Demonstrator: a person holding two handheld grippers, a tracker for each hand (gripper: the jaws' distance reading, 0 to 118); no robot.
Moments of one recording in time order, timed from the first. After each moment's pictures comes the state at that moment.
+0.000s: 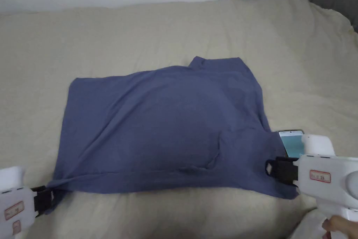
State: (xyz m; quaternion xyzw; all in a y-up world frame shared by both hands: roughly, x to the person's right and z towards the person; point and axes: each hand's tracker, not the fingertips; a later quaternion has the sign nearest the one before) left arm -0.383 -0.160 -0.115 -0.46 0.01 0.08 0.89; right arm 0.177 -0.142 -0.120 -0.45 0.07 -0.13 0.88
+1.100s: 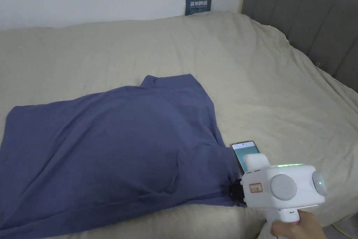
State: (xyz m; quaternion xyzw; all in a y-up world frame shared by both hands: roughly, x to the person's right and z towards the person) left arm -0.379 -0.151 -0.111 -0.47 0.01 0.09 0.88; right arm 0.187 -0.184 -0.148 -0.52 0.04 -0.06 0.85
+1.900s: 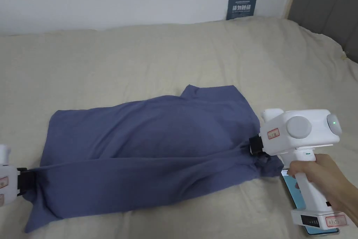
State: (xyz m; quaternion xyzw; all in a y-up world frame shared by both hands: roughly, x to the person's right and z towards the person) left arm -0.391 -0.134 -0.277 -0.45 0.00 0.02 0.89; right arm 0.160 -0.143 -0.331 -0.53 0.06 -0.03 0.85
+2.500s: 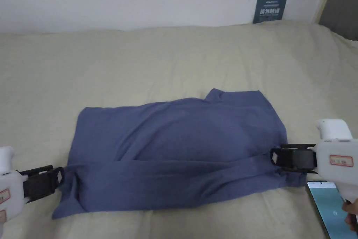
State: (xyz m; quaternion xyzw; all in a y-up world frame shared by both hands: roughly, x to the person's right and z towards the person) left arm -0.396 -0.090 -0.184 -0.37 -0.01 0.09 0.92; right arm 0.168 -0.090 -0.241 -0.41 0.11 -0.06 0.90
